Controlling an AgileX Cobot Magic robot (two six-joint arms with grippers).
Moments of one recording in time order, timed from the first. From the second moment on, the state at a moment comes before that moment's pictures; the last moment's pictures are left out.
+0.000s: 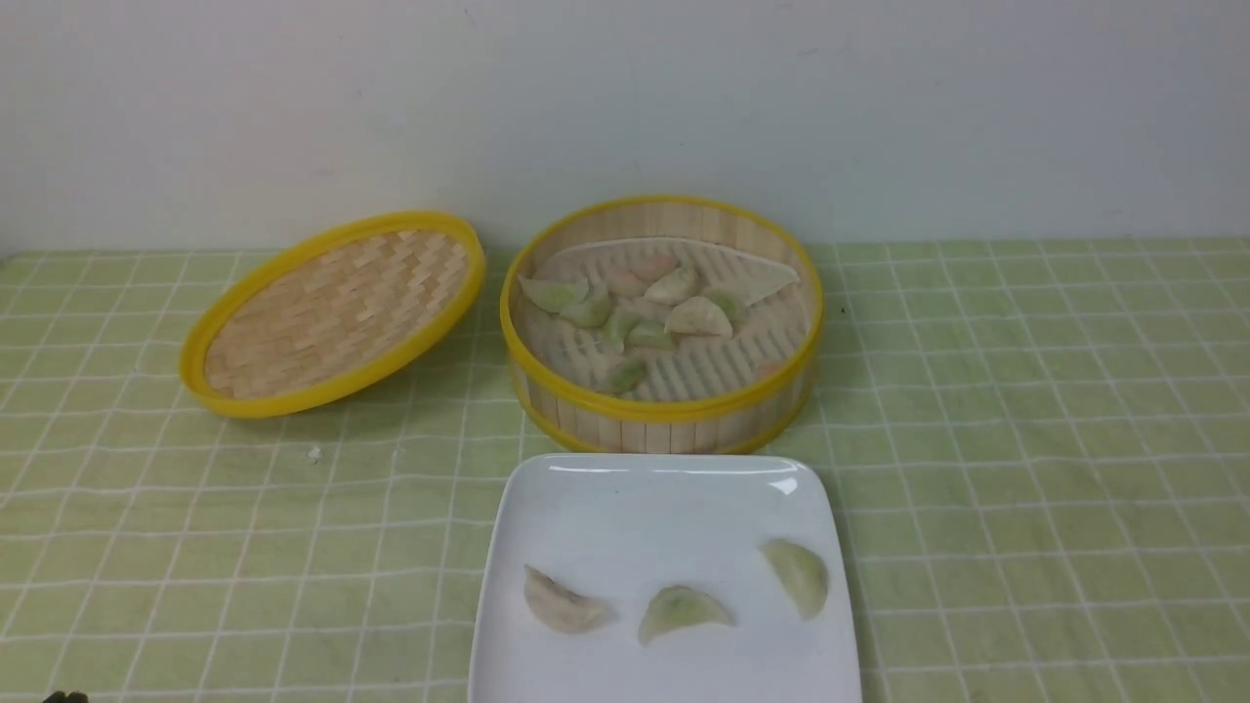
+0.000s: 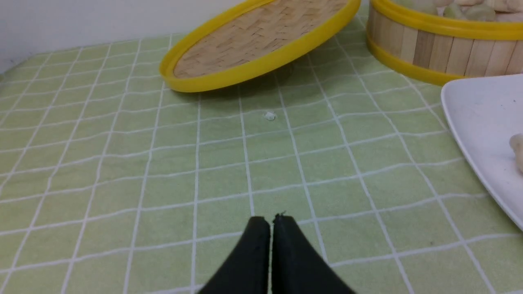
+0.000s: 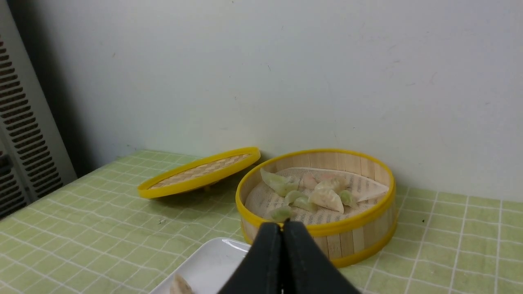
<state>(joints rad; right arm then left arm) 0.58 0.05 -0.37 -0.09 0.51 0.27 -0.06 -0.01 0.03 -0.03 0.37 0.07</state>
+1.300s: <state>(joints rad) 0.24 0.00 -0.20 -0.10 0.45 0.26 -0.06 -0.01 0.03 -0.03 0.38 0.07</state>
